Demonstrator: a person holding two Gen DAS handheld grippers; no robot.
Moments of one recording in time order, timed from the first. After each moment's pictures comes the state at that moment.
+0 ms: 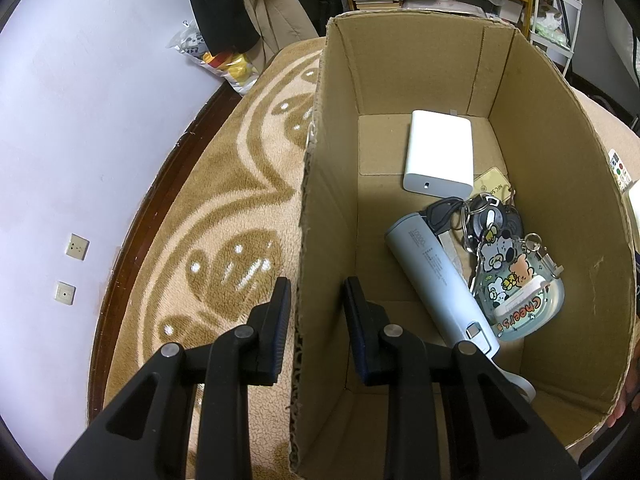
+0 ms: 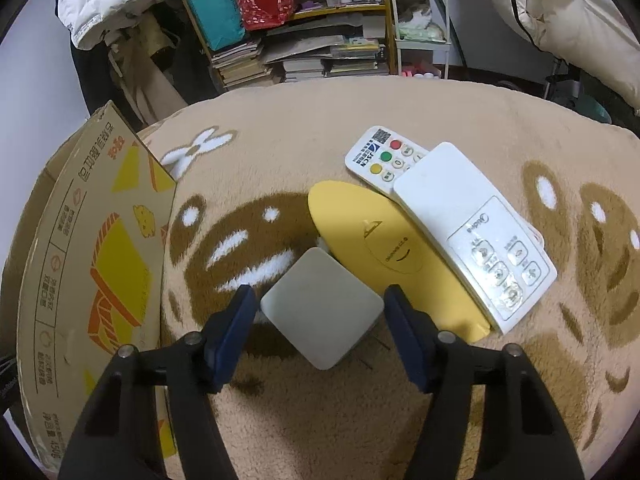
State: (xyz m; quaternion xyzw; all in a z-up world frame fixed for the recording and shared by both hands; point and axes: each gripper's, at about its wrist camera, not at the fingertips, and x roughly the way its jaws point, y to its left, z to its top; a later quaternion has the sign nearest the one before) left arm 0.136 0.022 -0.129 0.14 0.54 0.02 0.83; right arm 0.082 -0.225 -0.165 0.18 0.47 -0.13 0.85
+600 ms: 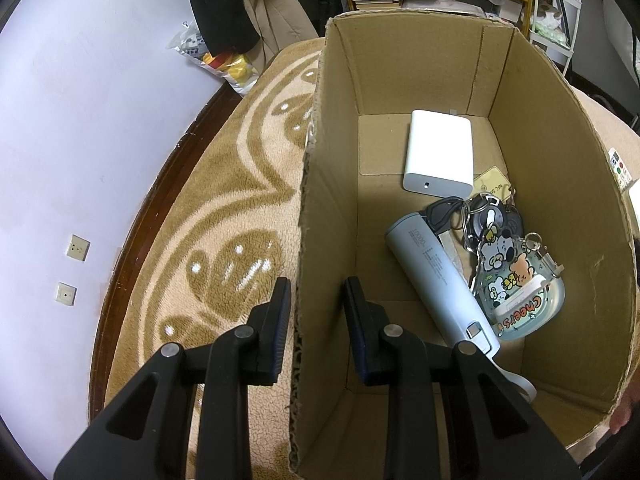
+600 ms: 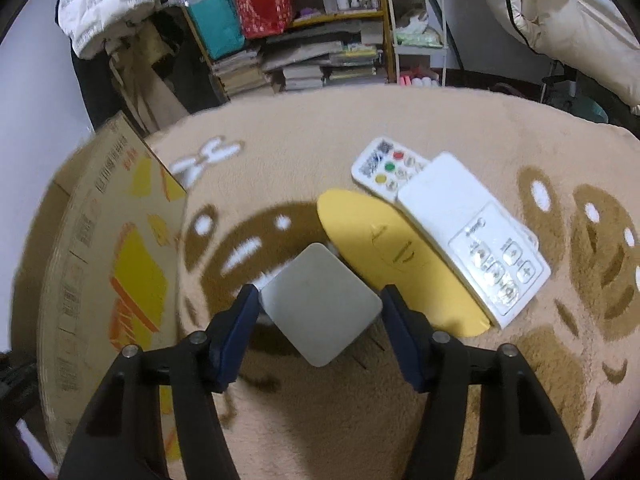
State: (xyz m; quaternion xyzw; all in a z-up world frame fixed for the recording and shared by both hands) left arm 0.136 0.021 -0.127 0.14 0.54 0.02 0.83; right arm 0.077 -0.221 -0.149 0.19 0.45 -0.14 0.86
